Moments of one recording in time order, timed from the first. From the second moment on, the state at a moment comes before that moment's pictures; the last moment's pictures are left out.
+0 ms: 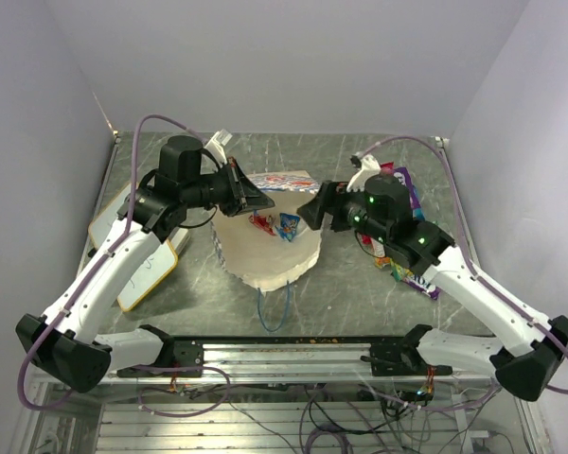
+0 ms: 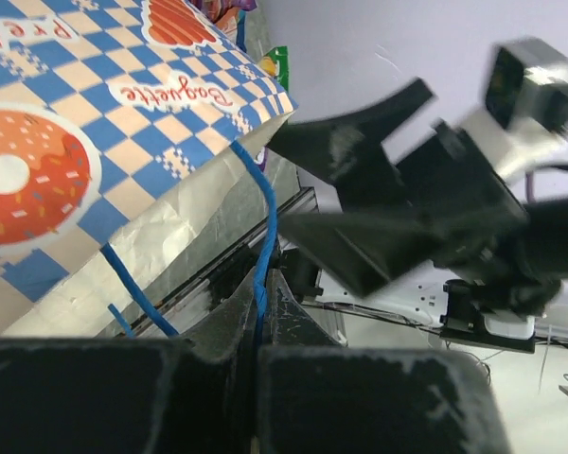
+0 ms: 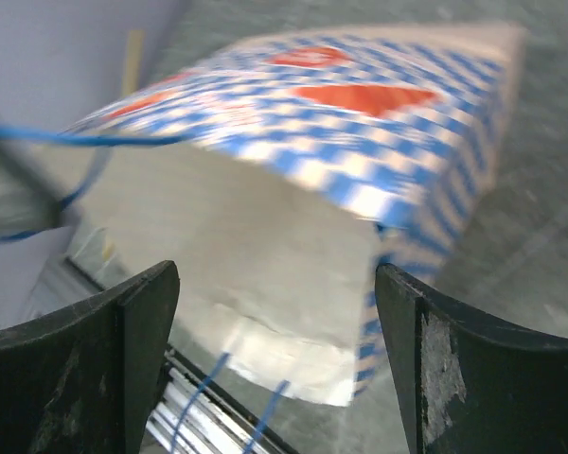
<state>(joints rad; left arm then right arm) -0.48 1.21 1.31 -0.53 0.57 -0.89 0.69 1.10 1.08 -0.39 0.03 0.57</state>
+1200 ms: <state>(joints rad) -0.46 1.18 1.26 -0.45 0.51 -0.94 1.21 1.68 0.92 0.17 0.64 -0.45</state>
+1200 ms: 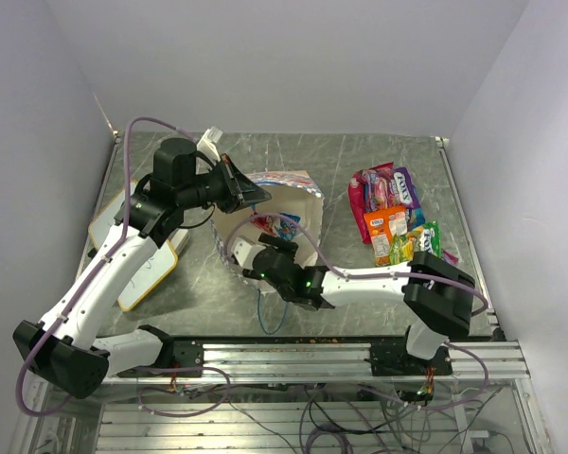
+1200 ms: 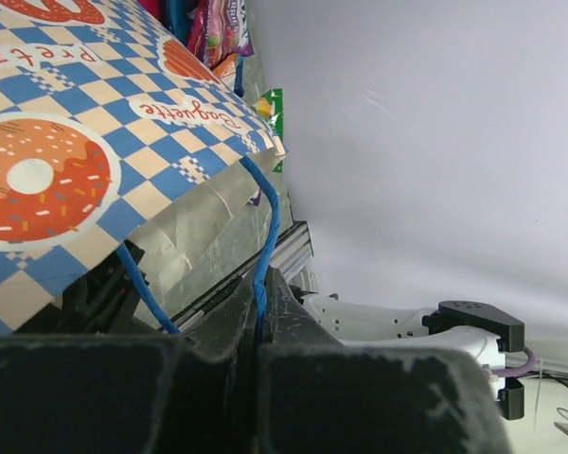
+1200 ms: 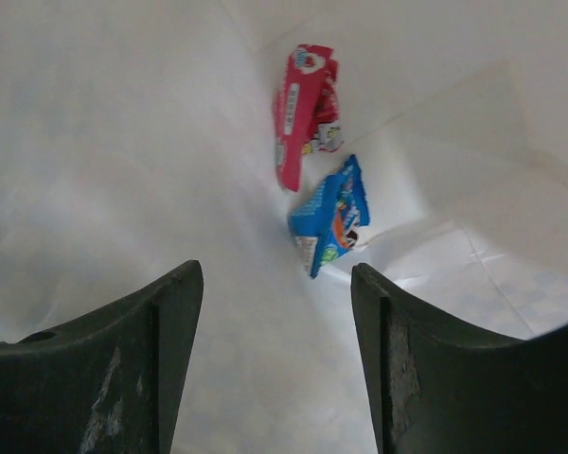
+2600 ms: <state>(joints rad) -0.46 1.14 1.26 -0.45 0.46 -0.96 0.97 1.77 1.00 0.10 0.42 -0.43</state>
